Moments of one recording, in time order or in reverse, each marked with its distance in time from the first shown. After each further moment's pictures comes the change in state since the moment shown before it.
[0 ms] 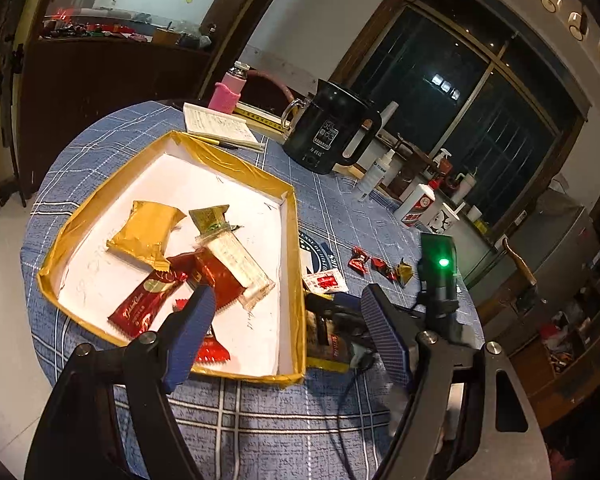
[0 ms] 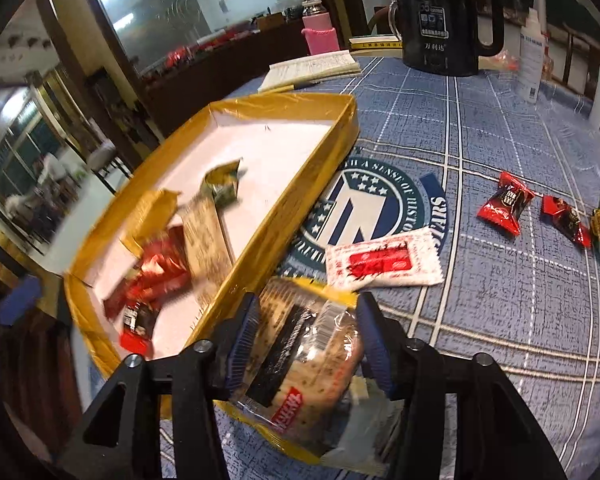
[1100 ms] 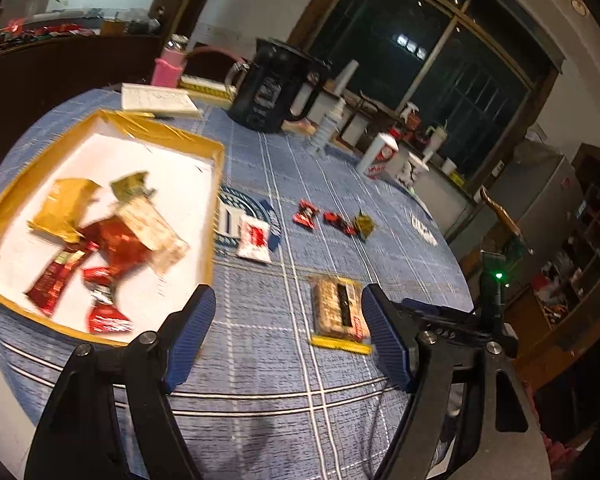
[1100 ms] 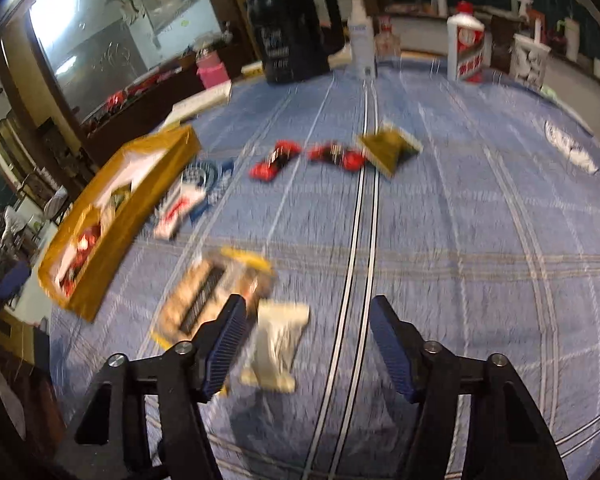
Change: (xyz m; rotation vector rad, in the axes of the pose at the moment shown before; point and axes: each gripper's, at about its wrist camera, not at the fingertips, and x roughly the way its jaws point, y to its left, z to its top) left arm 0.036 -0.071 -0.035 0.126 0.128 -0.079; right arm -0.099 -0.156 -0.090 0.178 -0.040 -0.107
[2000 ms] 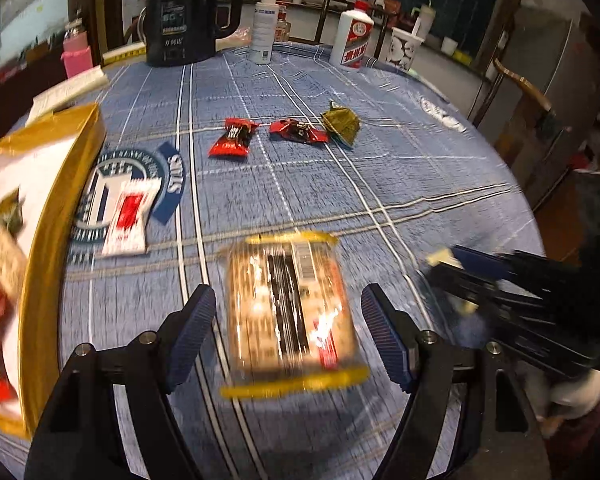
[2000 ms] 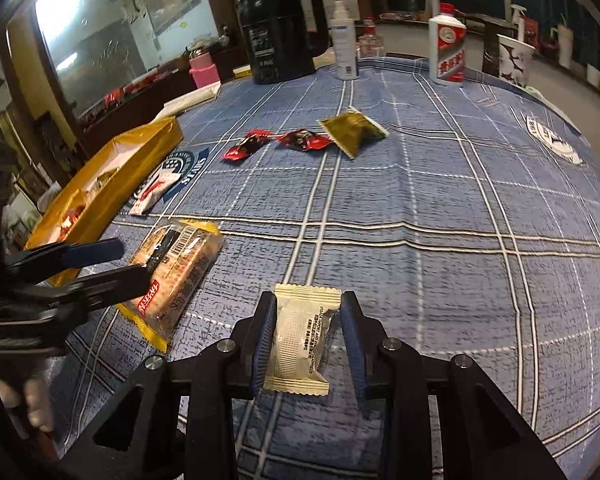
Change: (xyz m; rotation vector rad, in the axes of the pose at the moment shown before) left arm 0.150 -0.099 -0.019 0.321 0.264 0.156; right arm -0.015 -0.039 -0.022 0.007 -0.062 -0.029
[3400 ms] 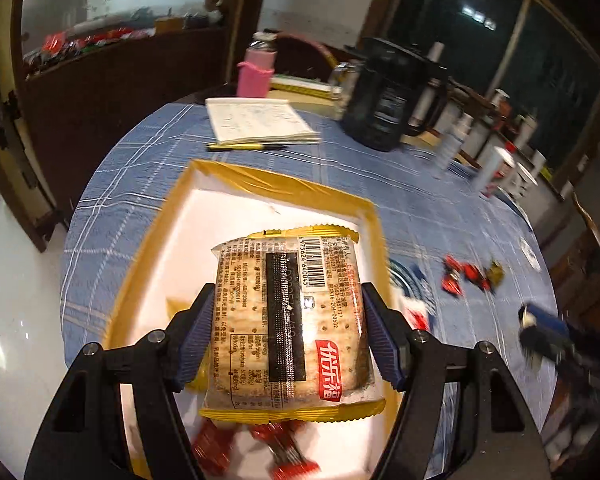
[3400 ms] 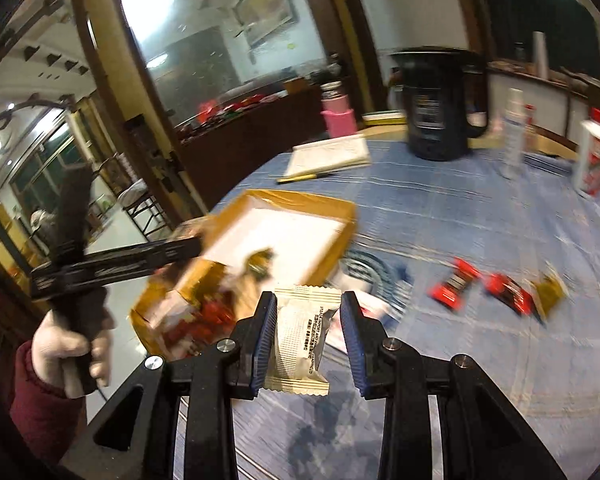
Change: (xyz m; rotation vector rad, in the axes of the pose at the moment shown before) left arm -0.090 0.268 0.051 -0.370 -0.116 0.152; right arm 0.009 0.207 0.128 -0.193 -0.061 0.304
